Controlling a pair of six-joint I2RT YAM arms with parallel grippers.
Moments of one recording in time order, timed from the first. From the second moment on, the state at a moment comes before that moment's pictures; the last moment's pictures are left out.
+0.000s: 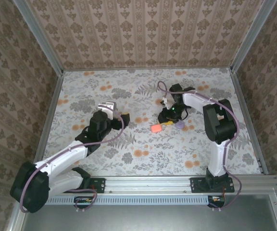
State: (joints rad) left arm -0.62 1.05 0.50 0.17 -0.15 -0.25; right arm 0.29 1.97 1.38 -0.89 -0.54 0.08
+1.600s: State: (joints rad) left arm -0.05 1.29 0.31 0.66 -0.23 0.02; right arm 0.03 1.29 0.38 0.61 0.07 0.02
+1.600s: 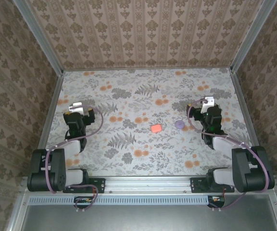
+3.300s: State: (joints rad) left arm -0.04 1.55 0.37 0.82 -0.21 0.07; right arm 0.00 1.53 0.39 0.76 0.01 0.03
